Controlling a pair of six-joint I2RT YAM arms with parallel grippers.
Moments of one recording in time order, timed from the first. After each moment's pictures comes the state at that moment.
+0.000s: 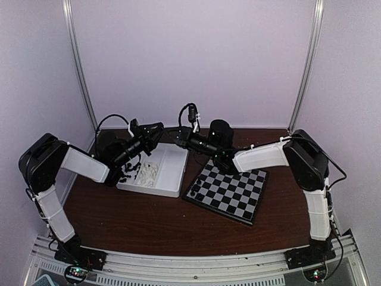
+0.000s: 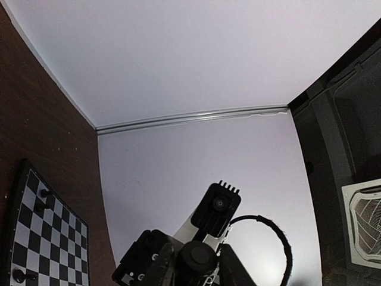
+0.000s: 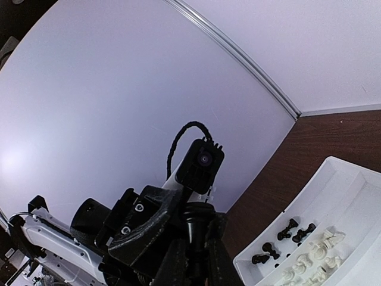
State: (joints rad) left arm -0.51 1.78 0.77 1.31 0.37 -1.62; right arm 0.80 2.14 1.44 0.88 -0.36 0.91
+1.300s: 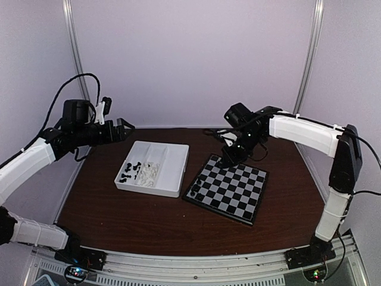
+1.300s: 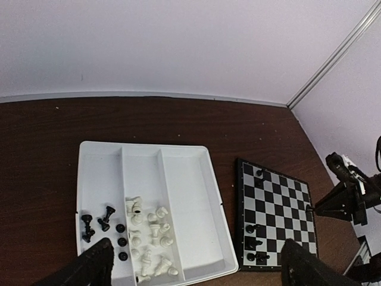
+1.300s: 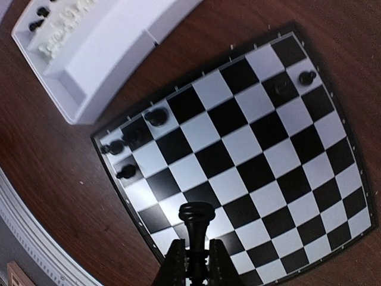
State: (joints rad) left arm -0.36 1.17 1.06 -0.31 0.24 -0.37; right arm 0.67 1.80 1.61 -0.91 -0.15 0.14
